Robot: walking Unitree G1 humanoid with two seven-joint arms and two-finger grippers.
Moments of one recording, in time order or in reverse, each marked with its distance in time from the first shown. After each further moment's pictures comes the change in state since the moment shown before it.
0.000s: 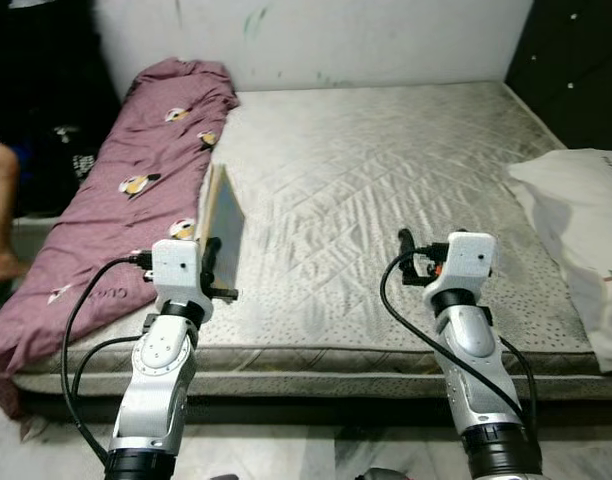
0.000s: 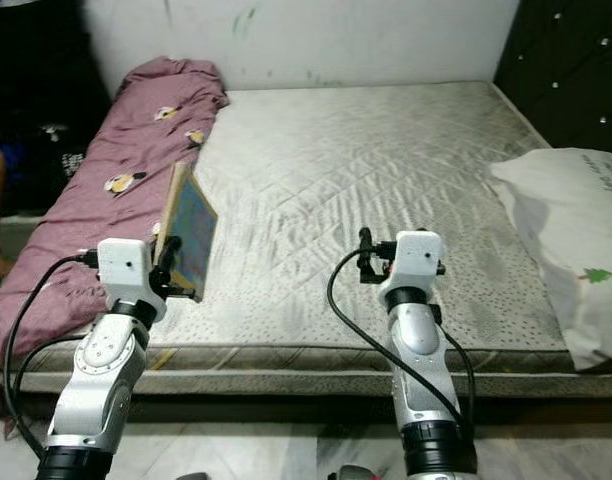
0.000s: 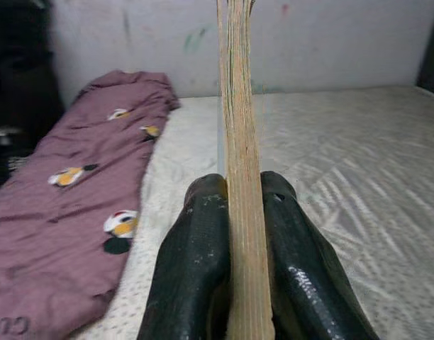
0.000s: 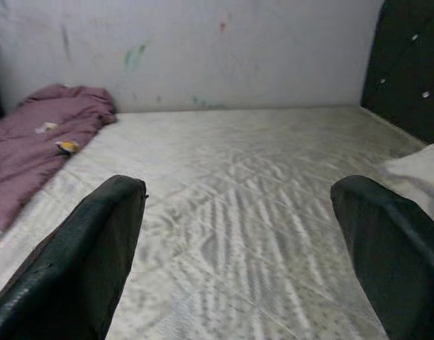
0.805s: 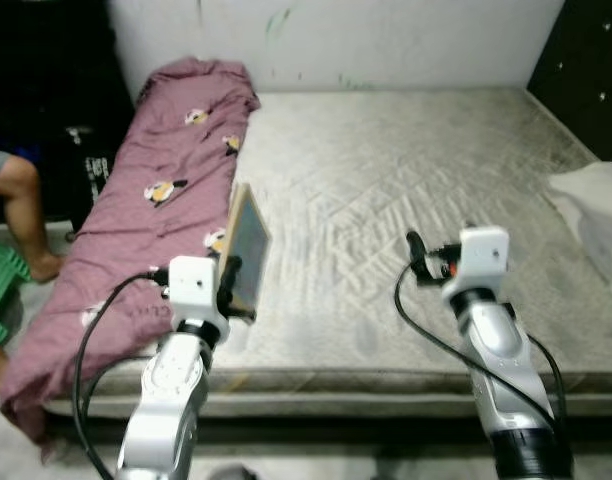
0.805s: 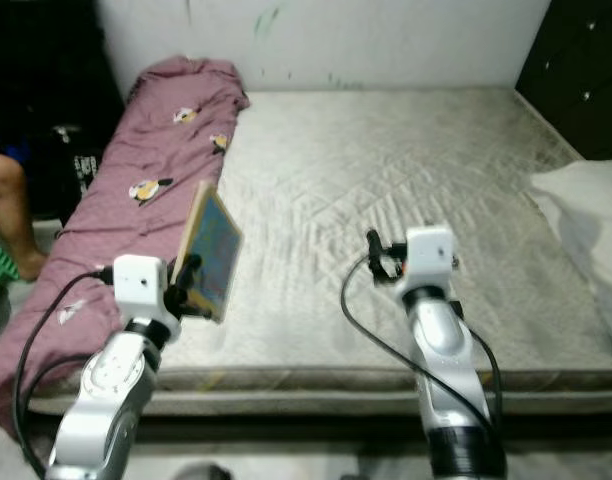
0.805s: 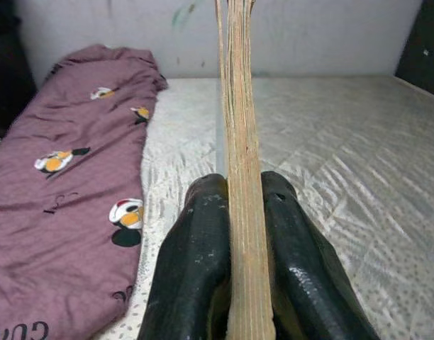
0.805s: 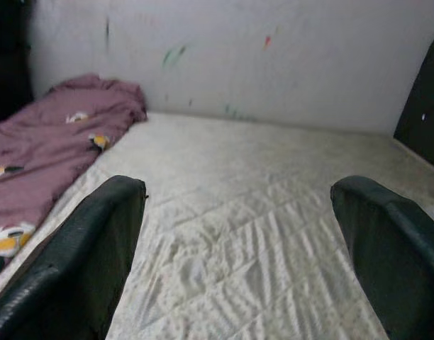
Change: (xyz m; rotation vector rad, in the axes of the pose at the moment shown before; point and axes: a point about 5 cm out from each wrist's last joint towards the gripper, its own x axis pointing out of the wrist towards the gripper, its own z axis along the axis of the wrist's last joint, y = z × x) left arm -0.021 -0.022 0.001 -0.041 0.058 -0.103; right arm -0.001 -0.015 0.015 -0.117 -0.014 0.091
